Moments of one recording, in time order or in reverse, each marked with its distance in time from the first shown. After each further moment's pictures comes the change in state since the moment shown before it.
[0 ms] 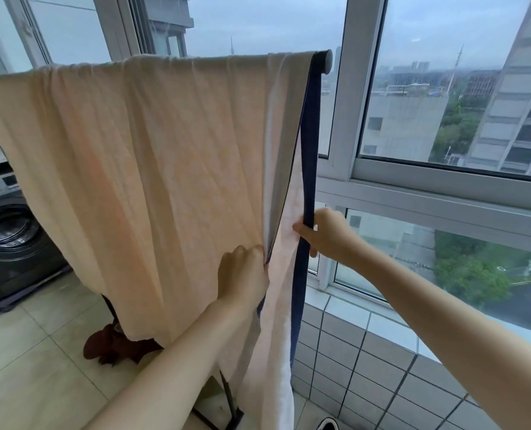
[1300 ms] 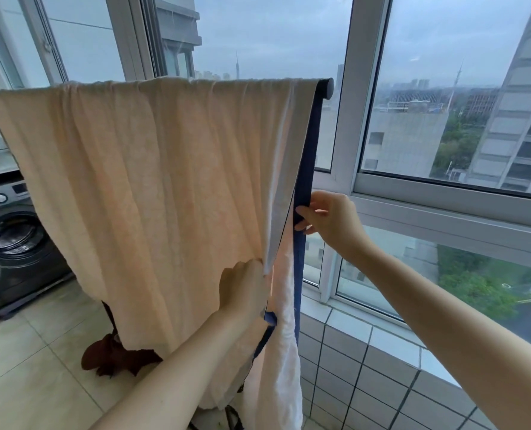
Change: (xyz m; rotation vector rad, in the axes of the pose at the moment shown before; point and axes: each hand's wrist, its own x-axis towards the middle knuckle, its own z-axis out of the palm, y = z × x) left_hand -0.007 0.000 -0.015 -0.006 -0.069 -0.055; right_hand 0.003 -0.023 -0.018 0.475 0.216 -0.149
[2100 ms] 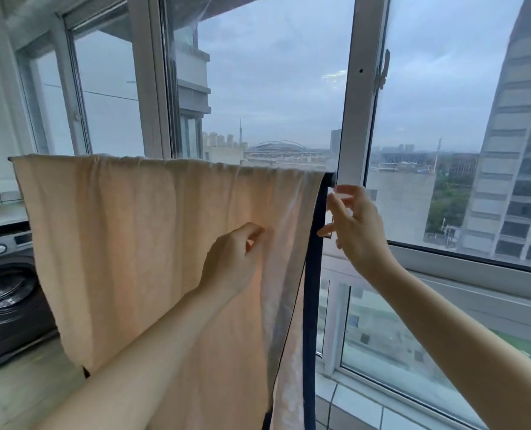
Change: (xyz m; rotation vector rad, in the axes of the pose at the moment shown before) left_hand 0.081 -0.002 -0.121 -0.551 0.337 0.212; right_hand 0.031 -0.095 -0.035 -0.011 0.273 -0.148
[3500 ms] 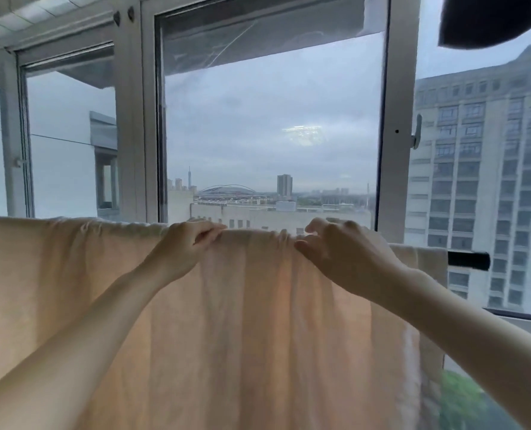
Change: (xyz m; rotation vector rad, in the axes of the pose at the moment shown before) left_hand 0.218 -0.205 -0.143 0.008 -0.130 0.332; right_hand 0.094 -0.076 0.175 -1.038 -0.103 -0.392
